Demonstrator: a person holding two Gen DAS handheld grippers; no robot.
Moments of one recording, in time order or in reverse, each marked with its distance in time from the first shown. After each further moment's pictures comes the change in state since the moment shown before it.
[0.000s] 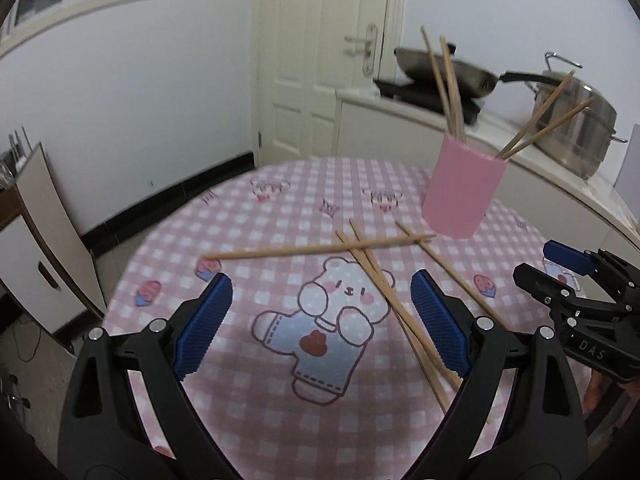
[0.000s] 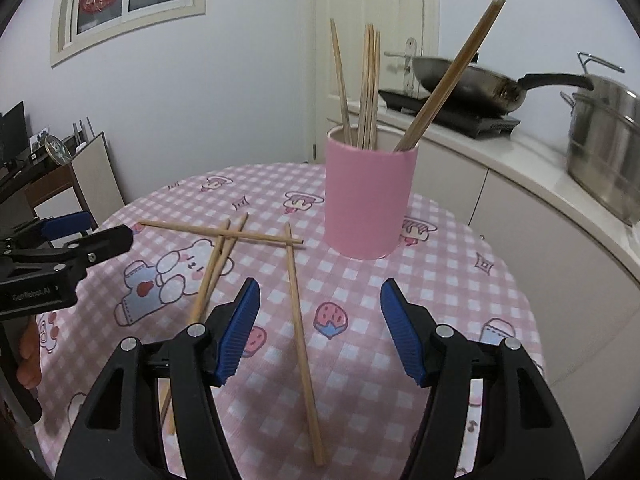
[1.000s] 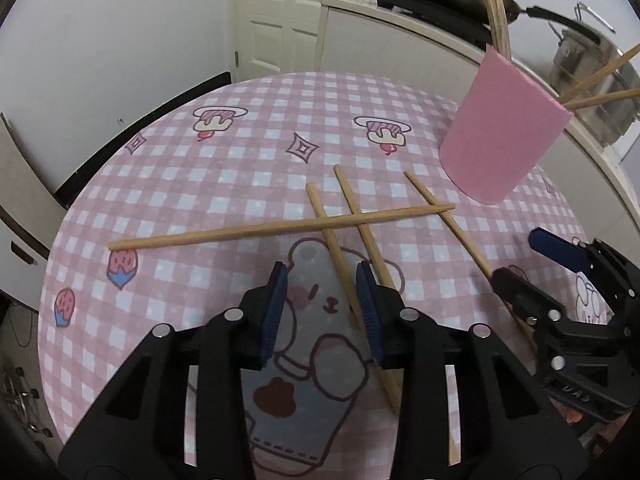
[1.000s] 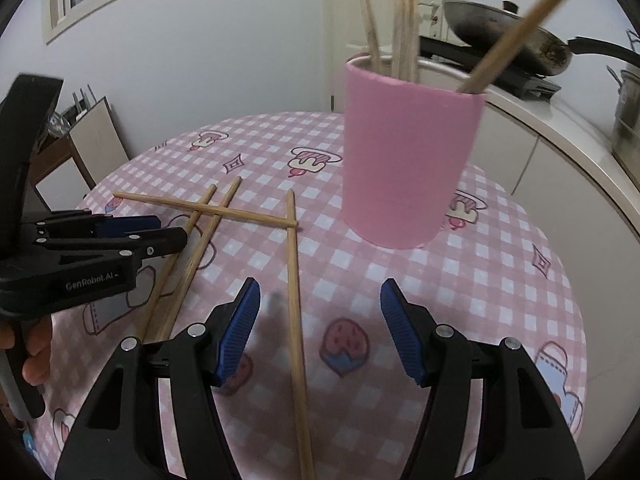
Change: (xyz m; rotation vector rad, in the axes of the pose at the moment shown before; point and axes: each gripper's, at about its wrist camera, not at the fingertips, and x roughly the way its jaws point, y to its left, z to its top) left arm 0.101 -0.011 0.019 0.021 0.315 -0.049; right arm 0.078 -0.001 0.015 -0.023 0.198 0.073
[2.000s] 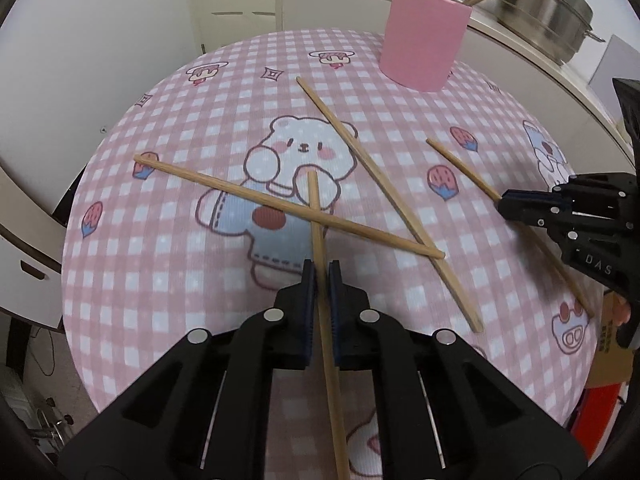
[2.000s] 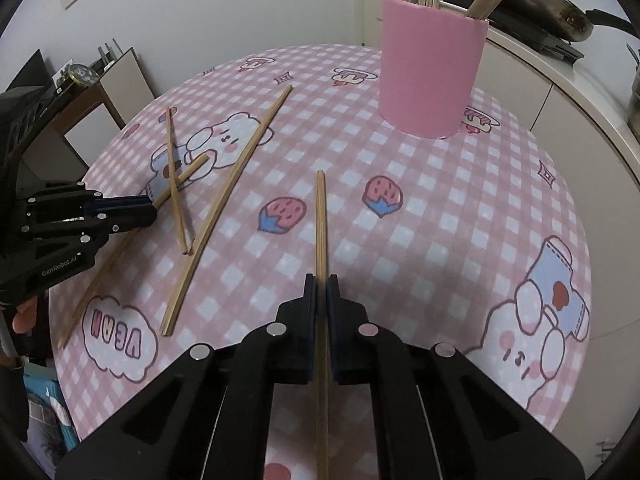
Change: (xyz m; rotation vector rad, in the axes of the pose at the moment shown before) left arm -0.057 -0.004 -0.082 0.158 0.072 -0.048; right arm -0.045 0.016 -0.051 -0.044 0.196 0.088
